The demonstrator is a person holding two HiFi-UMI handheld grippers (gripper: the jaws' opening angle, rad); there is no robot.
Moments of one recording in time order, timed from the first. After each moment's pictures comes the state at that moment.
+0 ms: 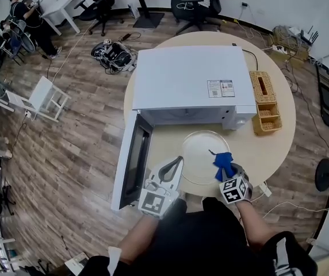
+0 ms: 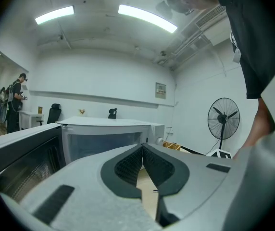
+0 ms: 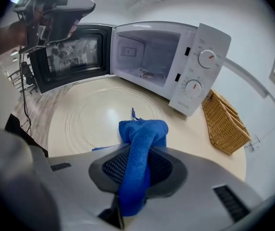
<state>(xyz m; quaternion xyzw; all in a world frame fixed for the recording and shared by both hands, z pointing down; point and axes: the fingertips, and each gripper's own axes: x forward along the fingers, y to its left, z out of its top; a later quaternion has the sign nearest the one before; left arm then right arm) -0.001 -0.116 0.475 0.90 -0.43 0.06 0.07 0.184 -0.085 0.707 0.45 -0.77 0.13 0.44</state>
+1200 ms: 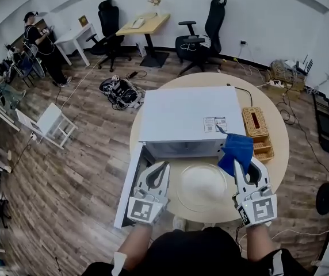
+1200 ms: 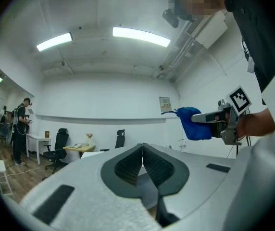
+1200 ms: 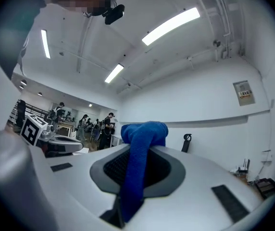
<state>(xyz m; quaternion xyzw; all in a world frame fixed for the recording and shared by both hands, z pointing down) -0.031 -0.164 0.376 0.88 -0.47 0.00 -0.03 0.171 -0.158 0.326 0.54 -0.84 -0.06 0.01</state>
